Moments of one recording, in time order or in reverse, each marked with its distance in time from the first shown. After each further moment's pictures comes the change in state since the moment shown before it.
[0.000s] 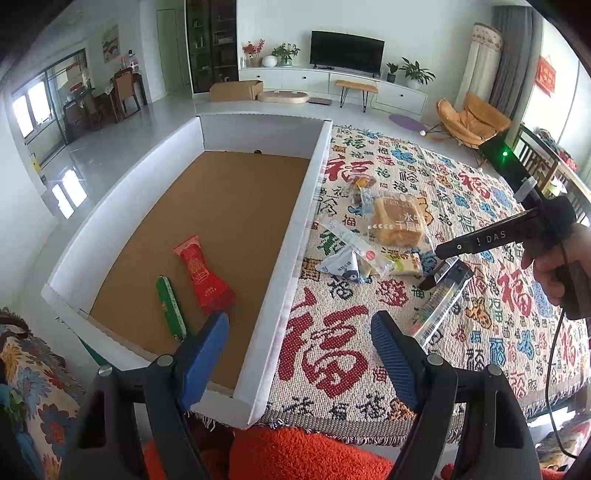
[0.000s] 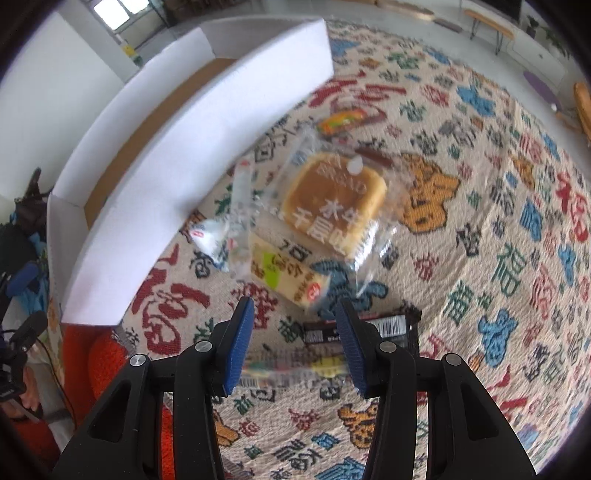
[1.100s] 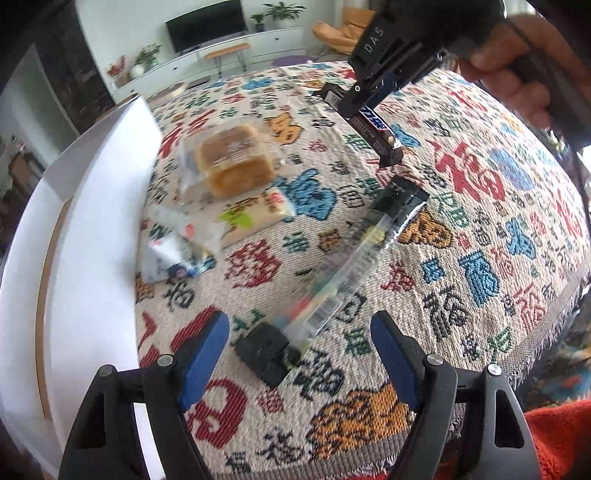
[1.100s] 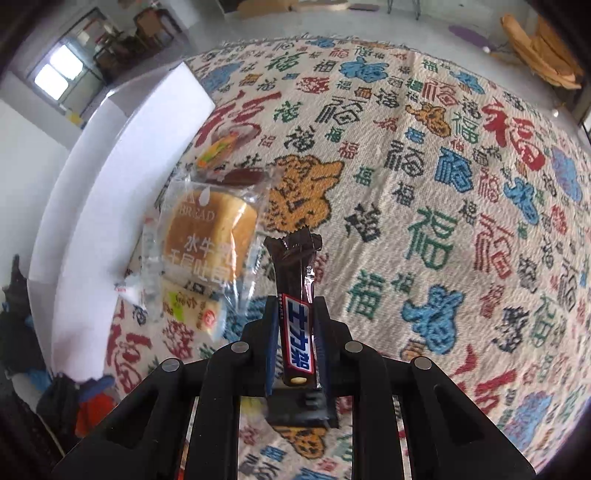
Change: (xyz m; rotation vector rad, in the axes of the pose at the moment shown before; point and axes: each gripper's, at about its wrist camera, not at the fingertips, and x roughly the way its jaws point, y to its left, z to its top) left arm 0.105 -0.157 -0.027 0.500 0.149 -0.154; right arm -0.029 -0.096 0.008 0.215 -0.071 -0.067
